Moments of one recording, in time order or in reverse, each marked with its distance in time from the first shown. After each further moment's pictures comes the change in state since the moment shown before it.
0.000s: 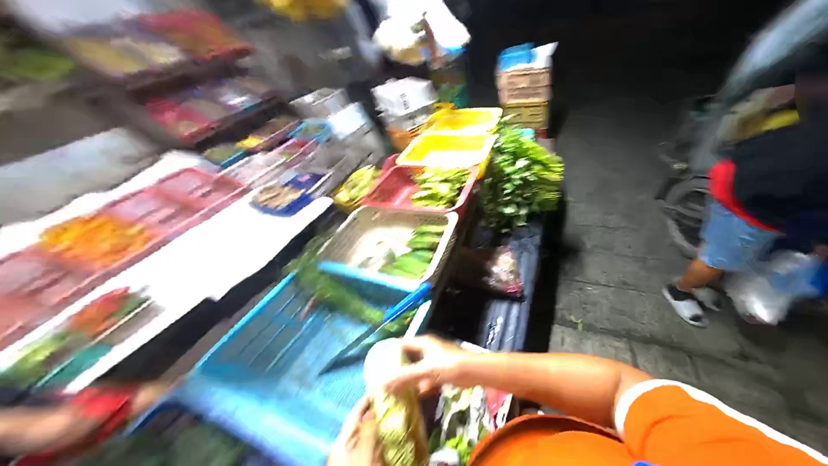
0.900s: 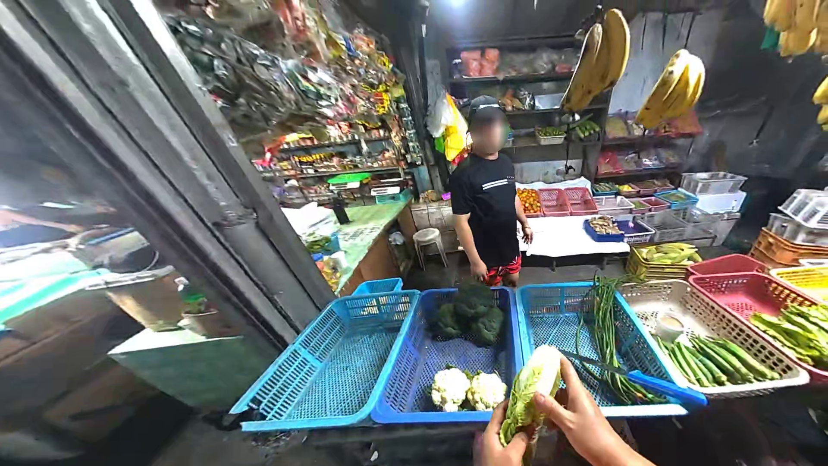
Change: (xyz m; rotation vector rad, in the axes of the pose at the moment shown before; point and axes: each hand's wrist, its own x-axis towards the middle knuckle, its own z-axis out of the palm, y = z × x) left_hand -0.062 -0.019 -0.032 -0.207 0.818 0.031; right_hand 0.052 0.009 0.108 -0.371 -0.421 -0.101
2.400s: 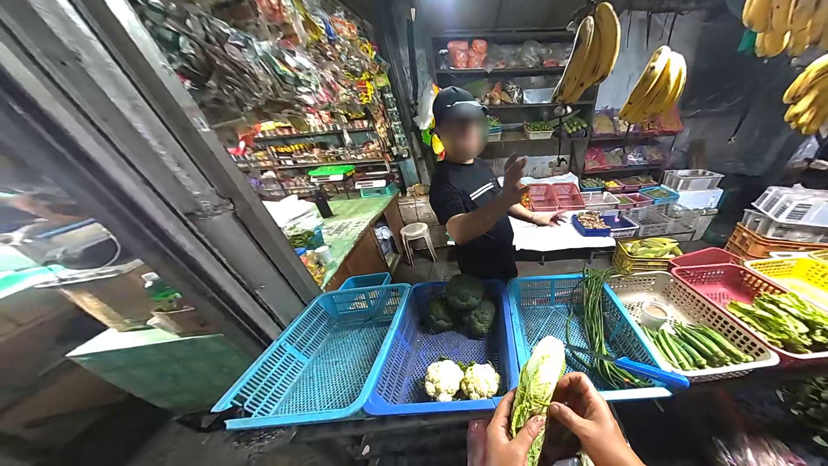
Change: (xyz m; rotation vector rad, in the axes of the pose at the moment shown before) left_hand -0.014 0.009 0.007 -0.126 -0.097 -0.037; right_hand -0.032 0.044 -0.006 0.207 0.135 -0.146
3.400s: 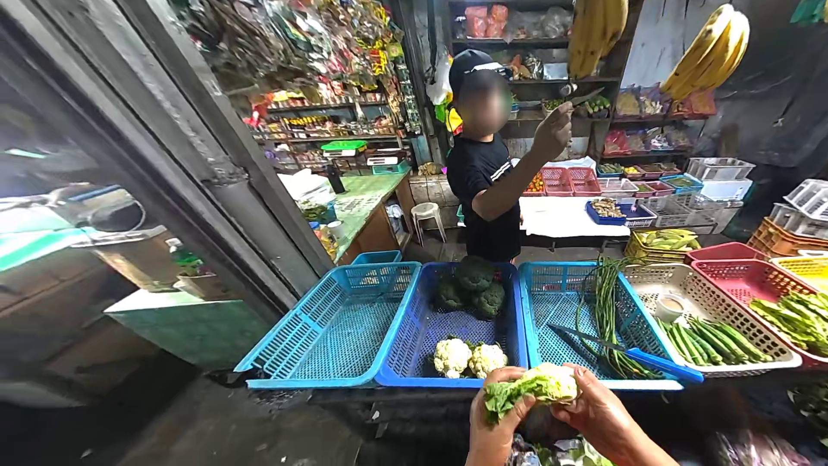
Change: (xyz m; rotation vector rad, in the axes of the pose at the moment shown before) left_hand 0.016 -0.001 -0.037 -0.010 -0.096 0.381; right_hand 0.008 0.008 -0.001 0.481 0.093 0.551
